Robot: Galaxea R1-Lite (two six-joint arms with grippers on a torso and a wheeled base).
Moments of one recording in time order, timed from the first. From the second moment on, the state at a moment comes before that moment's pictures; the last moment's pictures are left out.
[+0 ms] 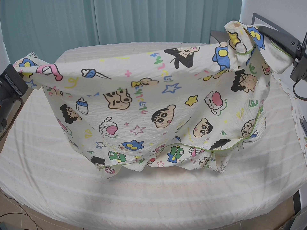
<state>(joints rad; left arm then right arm) -0.48 1.11 -0.61 -0.89 0.35 -0.12 0.64 1.21 -1.00 -0.43 0.07 0.54</state>
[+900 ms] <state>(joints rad) -0.40 1.11 -0.61 -0.88 0.36 -0.12 0.67 1.25 -1.04 -0.43 0.10 0.54</state>
